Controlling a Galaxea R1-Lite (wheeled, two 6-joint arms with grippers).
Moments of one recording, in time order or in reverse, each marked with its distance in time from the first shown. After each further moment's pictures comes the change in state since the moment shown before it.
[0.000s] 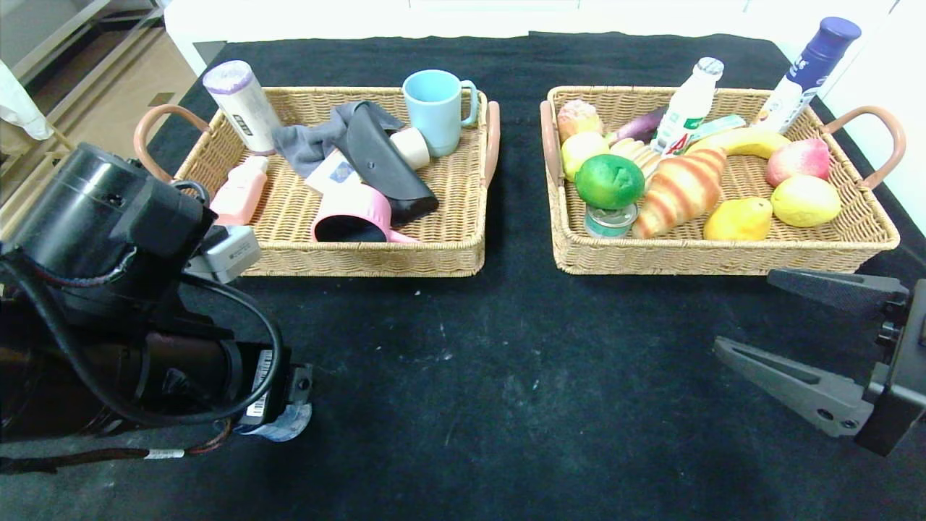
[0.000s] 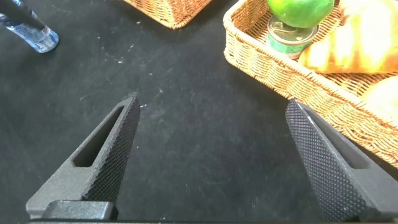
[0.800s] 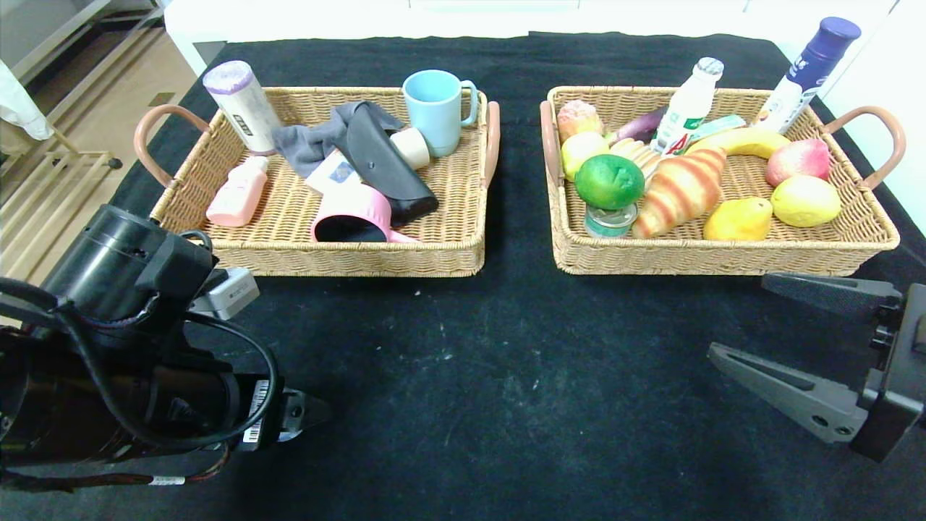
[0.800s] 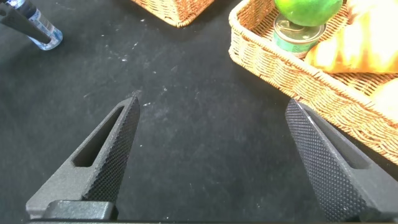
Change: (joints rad) left arm 0.109 0.003 0.128 -0.079 -0.111 0.011; right arm 0.014 0.005 0.006 -0.005 -0.003 -0.002
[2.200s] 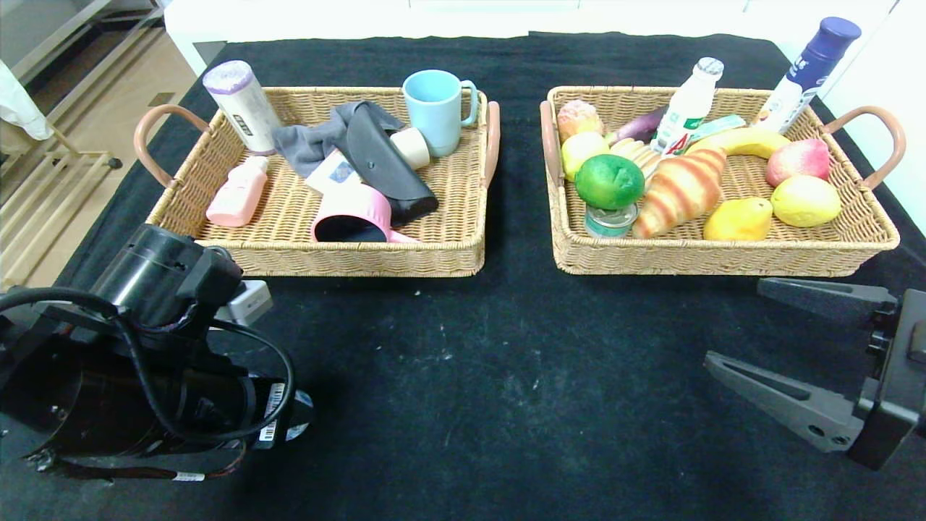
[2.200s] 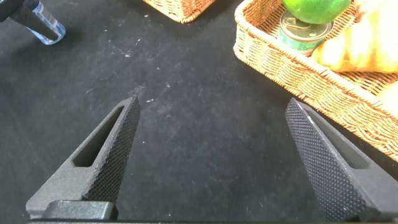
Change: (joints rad) left arm 0.027 0.052 0.031 -0.054 -0.019 0.010; right arm 0.014 0.001 0.009 0.001 -0.003 -0.012
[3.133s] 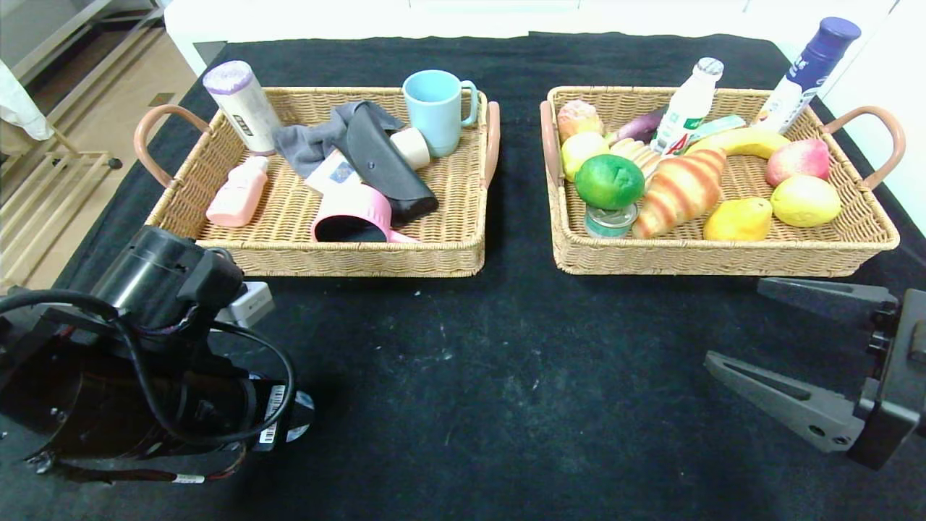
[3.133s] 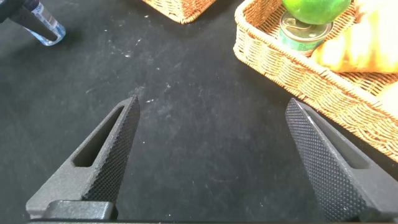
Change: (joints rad) left arm -0.006 -0.007 0.004 0.003 -0.004 0.004; right arm 0.000 -0.001 0.000 0.000 0.000 0.000
